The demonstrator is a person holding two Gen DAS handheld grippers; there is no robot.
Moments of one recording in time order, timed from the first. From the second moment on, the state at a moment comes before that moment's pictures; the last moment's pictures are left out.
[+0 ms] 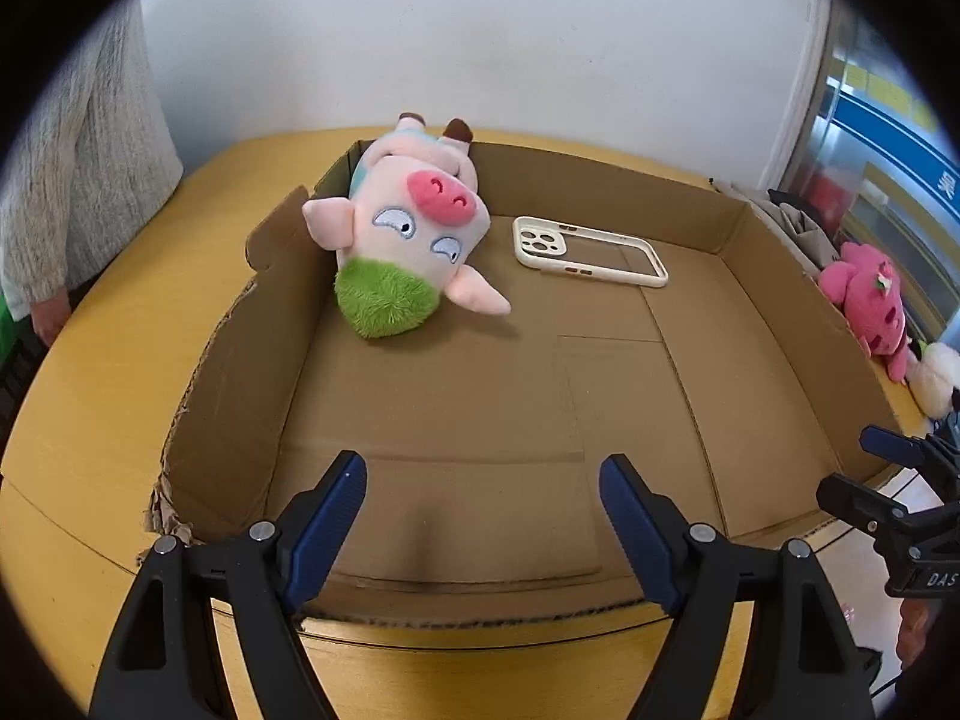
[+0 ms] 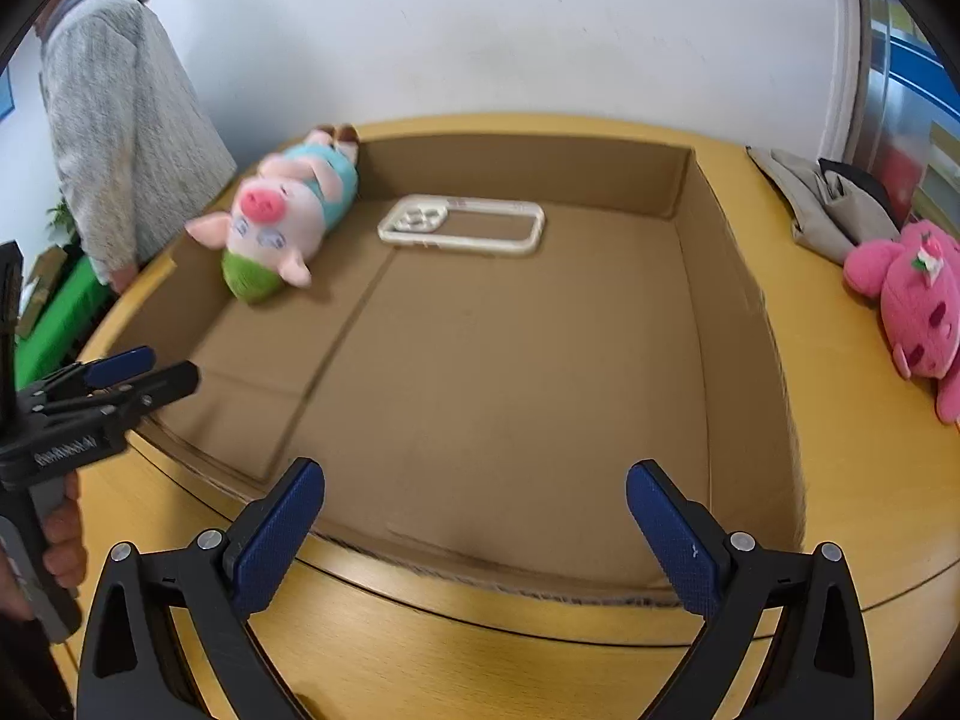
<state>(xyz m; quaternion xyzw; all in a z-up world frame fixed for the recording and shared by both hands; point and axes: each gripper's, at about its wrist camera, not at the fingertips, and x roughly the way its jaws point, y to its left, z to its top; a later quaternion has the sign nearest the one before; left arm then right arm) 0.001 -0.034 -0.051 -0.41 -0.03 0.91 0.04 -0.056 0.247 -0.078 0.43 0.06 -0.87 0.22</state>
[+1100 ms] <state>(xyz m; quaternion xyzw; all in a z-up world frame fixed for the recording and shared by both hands) 0.053 -0.016 -0.009 -0.36 0.00 0.93 0.04 -0.003 0.262 -0.059 0.39 0.05 -0.89 0.22</state>
